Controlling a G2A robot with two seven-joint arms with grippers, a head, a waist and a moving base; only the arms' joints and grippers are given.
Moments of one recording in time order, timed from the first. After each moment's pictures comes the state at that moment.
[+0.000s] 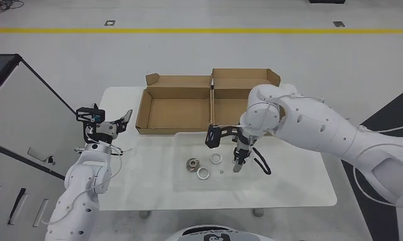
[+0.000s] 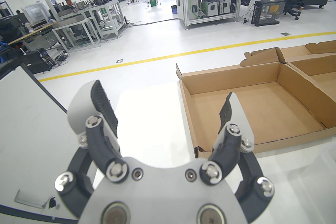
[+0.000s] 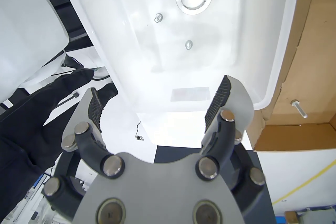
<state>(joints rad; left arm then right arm) 1.73 -1.15 -1.60 -1.80 1.33 0.00 0.00 -0.37 -0.97 0.17 -1.63 -0.13 -0.31 1.51</state>
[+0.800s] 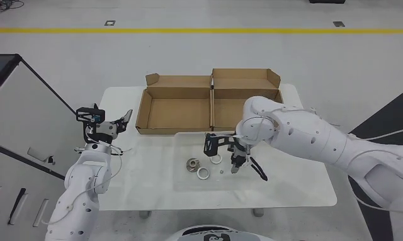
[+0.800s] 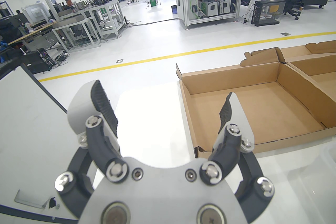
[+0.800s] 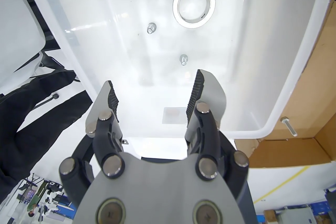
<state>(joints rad) 1.73 -1.15 -1.60 -1.80 1.33 0.00 0.00 -0.45 -0.99 0.17 -1.62 -0.29 -0.37 1.45</state>
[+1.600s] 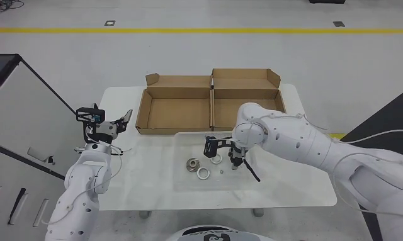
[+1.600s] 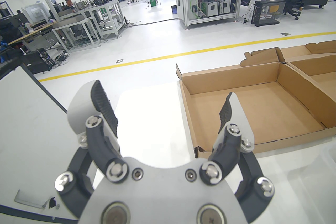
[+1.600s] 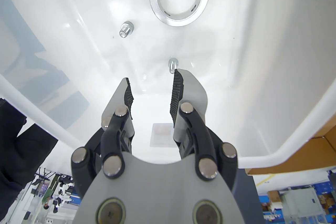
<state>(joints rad) 1.73 -1.15 -1.60 -1.80 1.33 0.00 0.00 -0.52 -1.07 0.17 -1.50 -0.40 -0.36 1.46</state>
